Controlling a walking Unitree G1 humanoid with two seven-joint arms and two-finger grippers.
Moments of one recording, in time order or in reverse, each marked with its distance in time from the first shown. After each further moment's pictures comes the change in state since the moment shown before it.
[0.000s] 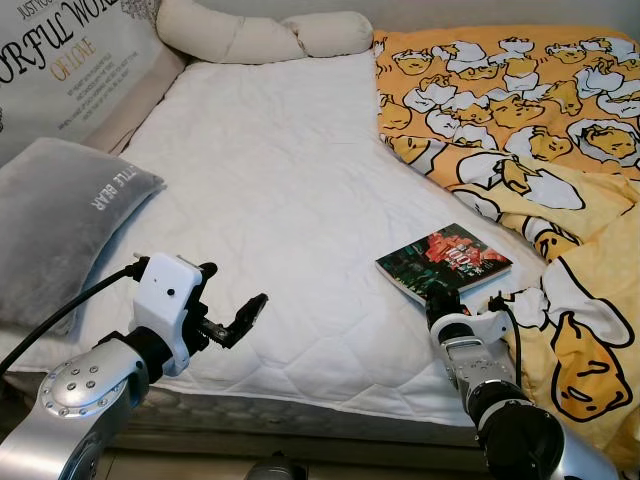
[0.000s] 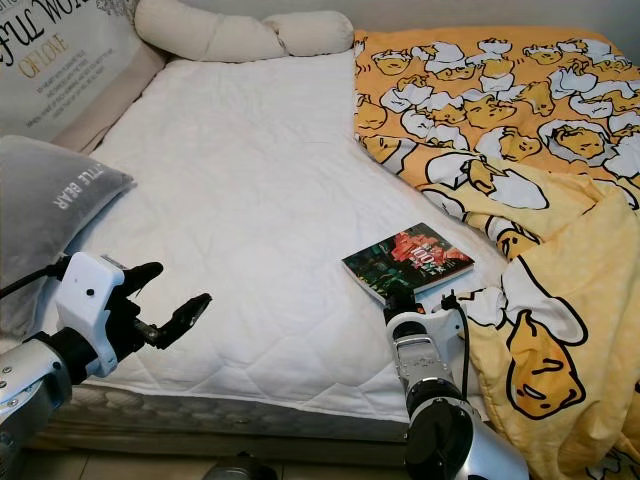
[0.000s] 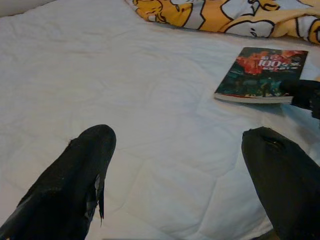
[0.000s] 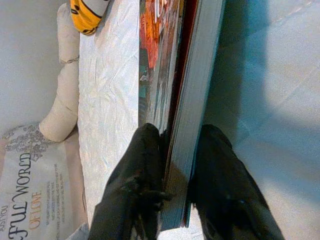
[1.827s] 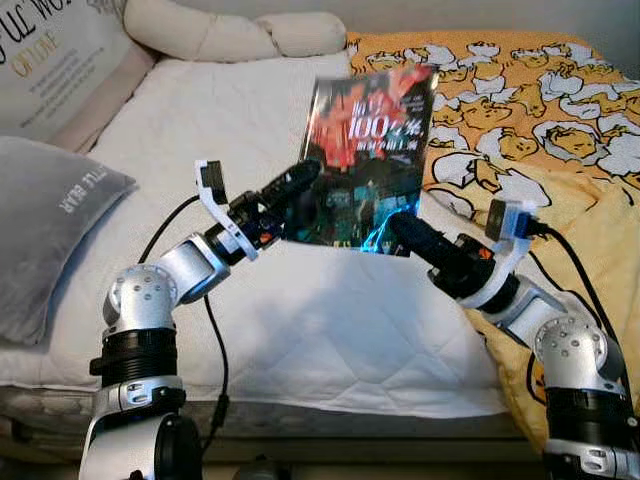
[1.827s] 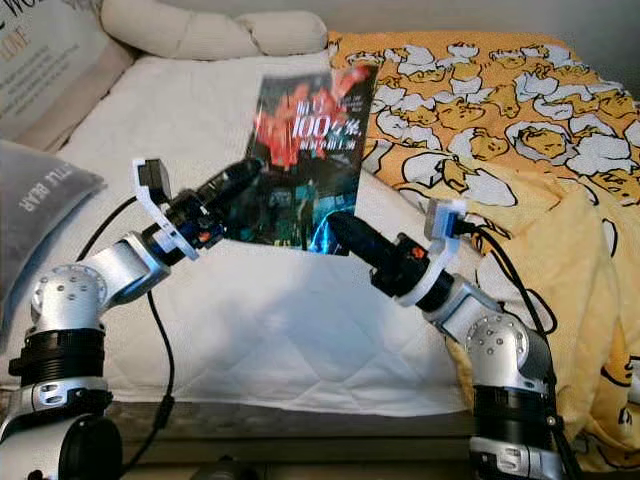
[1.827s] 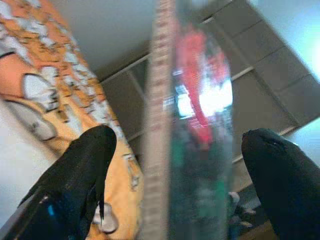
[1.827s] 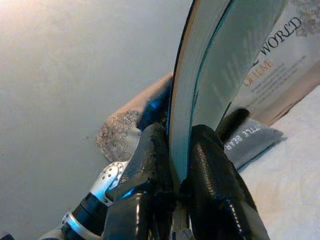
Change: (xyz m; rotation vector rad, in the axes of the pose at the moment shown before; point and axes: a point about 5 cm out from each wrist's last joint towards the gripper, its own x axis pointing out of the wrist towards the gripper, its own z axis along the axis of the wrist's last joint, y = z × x) left arm 0.111 0.015 0.056 -1.097 -0.330 -0.663; right arm -0.078 0.138 0.020 -0.480 0.622 1.222
